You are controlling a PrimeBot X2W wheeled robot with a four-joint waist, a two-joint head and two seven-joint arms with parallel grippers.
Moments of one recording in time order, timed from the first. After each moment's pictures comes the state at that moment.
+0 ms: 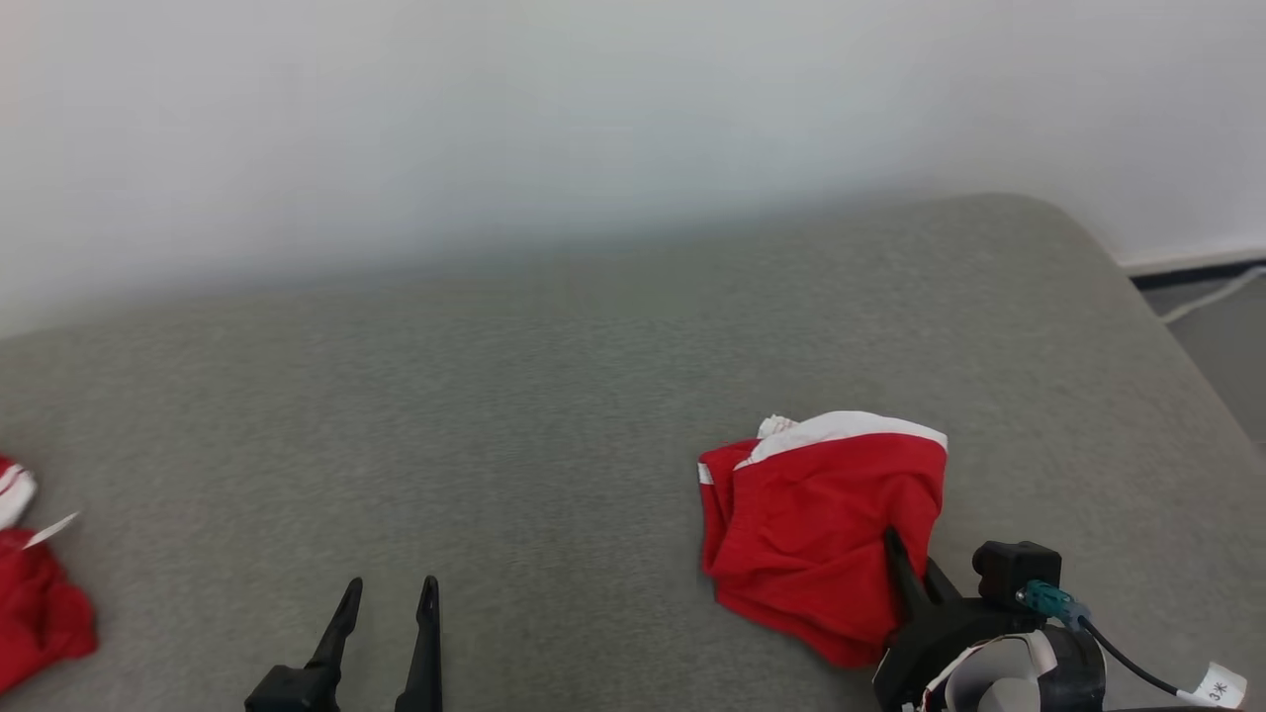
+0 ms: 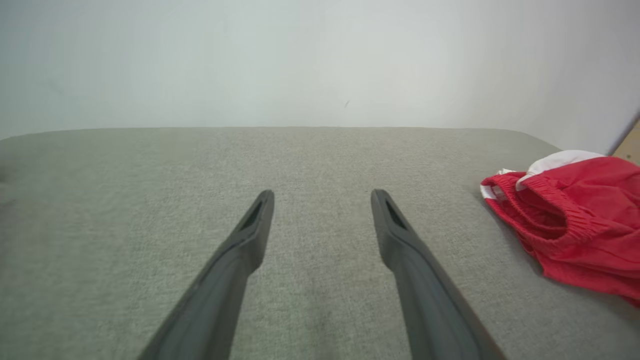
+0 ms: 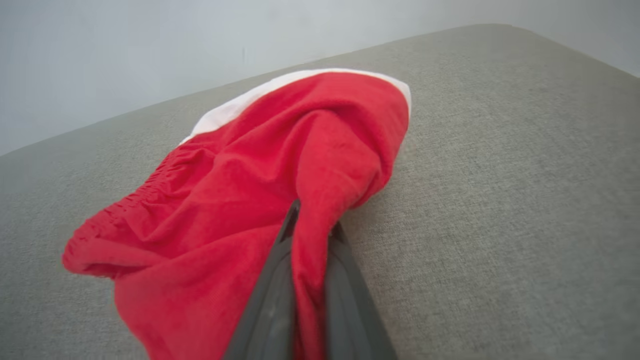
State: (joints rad) left arm -0.13 0.05 -0.14 0.23 -0.16 0.07 -0.26; right arm -0.40 -0.12 0.31 0.80 0.31 0.13 -0.26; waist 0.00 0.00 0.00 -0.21
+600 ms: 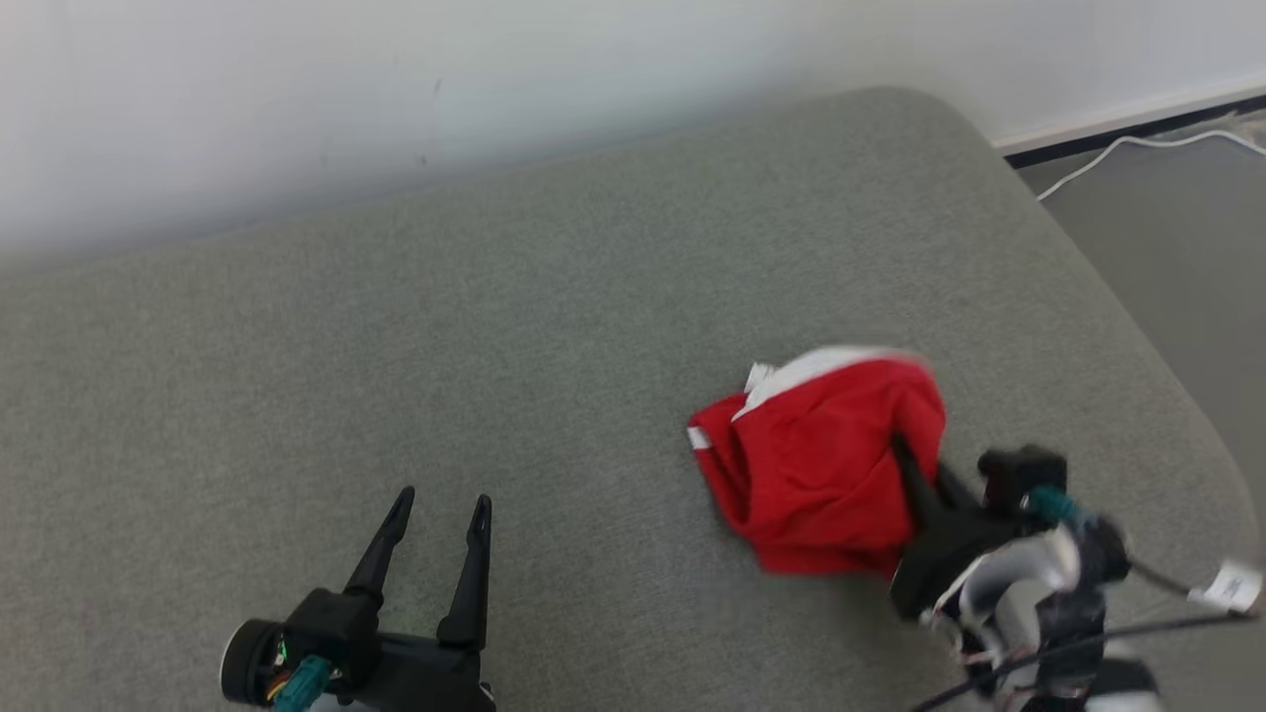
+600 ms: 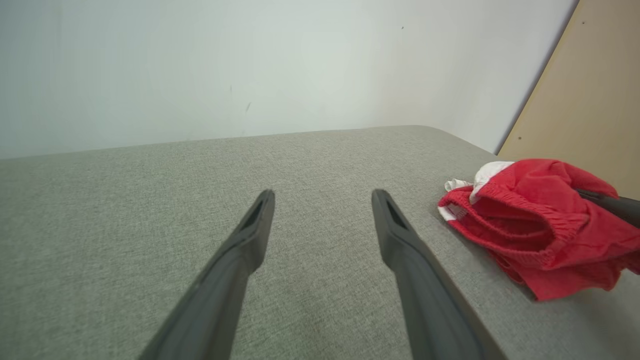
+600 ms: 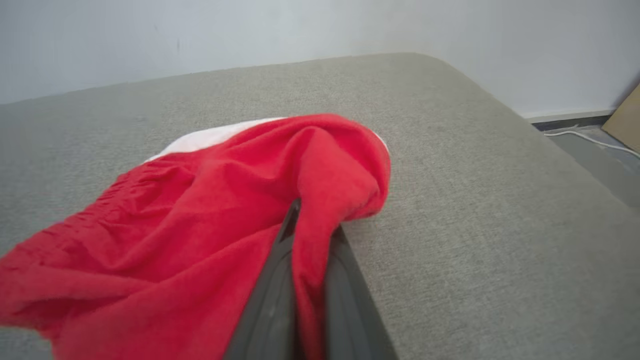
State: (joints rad) left arm -0.24 0.05 -0.21 0.18 -0.14 0.04 -0.26; right arm -0.54 -0.17 0.37 0.81 0.26 0.13 -0.26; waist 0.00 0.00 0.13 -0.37
